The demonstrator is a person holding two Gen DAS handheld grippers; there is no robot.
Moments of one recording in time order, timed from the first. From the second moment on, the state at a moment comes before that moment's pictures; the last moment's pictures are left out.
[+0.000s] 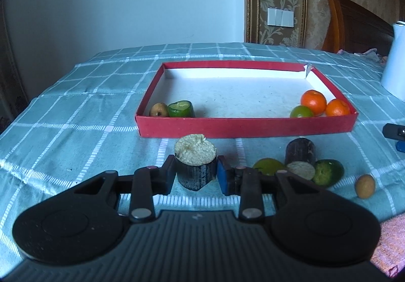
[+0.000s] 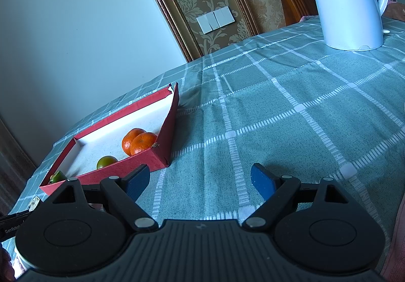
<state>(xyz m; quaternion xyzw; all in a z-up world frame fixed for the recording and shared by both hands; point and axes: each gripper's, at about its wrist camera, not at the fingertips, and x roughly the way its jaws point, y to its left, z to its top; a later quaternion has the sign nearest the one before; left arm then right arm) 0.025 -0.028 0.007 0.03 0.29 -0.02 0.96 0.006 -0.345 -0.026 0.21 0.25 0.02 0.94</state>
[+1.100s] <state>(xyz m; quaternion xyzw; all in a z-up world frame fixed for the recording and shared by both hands) 0.127 -0.062 0.010 0.06 0.30 -0.02 0.95 0.008 -0.346 -0.027 0.22 0.26 0.02 0.94</state>
